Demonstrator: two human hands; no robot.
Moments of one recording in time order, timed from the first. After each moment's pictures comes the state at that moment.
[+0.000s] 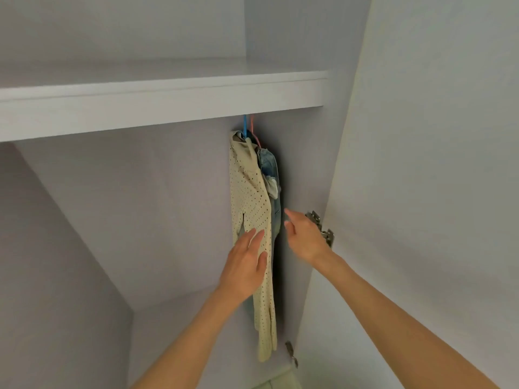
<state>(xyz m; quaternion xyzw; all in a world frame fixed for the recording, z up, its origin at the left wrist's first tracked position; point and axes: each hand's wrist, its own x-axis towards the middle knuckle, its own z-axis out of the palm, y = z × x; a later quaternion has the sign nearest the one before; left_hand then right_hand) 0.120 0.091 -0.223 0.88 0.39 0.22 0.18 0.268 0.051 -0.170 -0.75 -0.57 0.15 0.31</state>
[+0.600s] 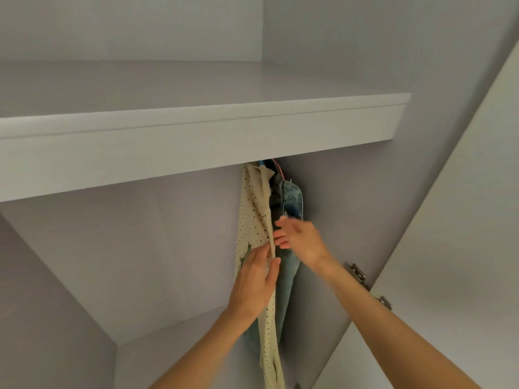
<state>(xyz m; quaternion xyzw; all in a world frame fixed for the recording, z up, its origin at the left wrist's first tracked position) 0.152 0.220 -0.223 0.81 0.37 0.33 0.29 0.272 0.209 -0.159 -0.68 -0.39 0.36 0.50</state>
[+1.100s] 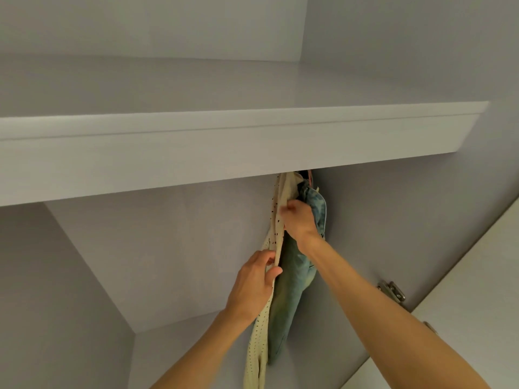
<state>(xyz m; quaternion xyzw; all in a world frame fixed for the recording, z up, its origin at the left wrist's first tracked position) 0.109 0.253 -0.228 0.81 0.40 0.33 0.29 0.234 0.287 -0.147 -0.73 -0.38 0.30 0.48</state>
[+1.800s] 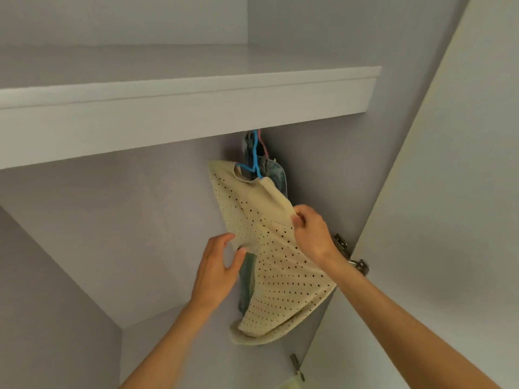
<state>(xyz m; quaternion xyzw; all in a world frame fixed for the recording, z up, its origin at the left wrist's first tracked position) 0.092 0.208 -0.228 0.77 0.41 0.38 0.30 0.269 0.151 -0.160 -0.75 -0.46 0.17 0.44</state>
